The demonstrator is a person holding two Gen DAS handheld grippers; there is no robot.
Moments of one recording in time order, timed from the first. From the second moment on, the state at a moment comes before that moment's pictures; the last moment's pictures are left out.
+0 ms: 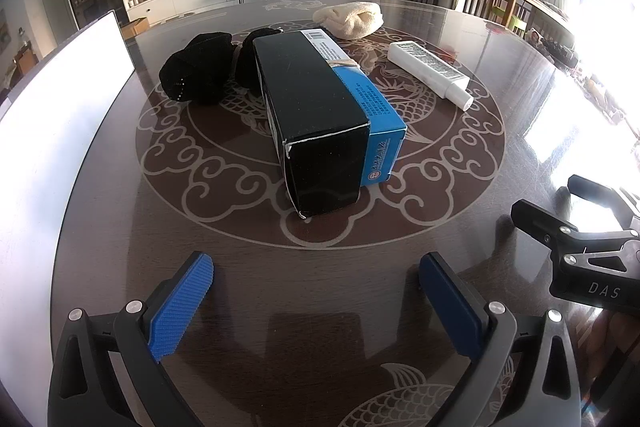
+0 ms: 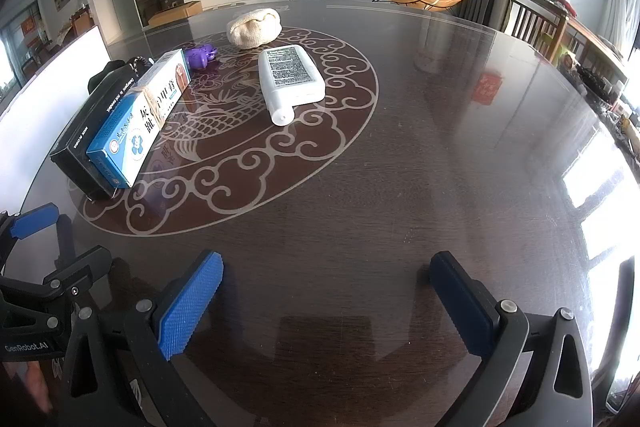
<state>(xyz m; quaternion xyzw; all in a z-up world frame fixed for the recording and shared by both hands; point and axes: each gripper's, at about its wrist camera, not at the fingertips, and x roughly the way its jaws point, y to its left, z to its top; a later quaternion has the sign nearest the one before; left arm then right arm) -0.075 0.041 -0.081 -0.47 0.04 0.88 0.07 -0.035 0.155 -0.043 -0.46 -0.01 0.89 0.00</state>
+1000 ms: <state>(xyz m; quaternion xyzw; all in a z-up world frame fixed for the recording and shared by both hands) -0.127 0.021 -0.014 -0.39 -0.03 0.91 0.10 -0.035 0.155 -0.043 -0.46 0.00 0.89 0.00</state>
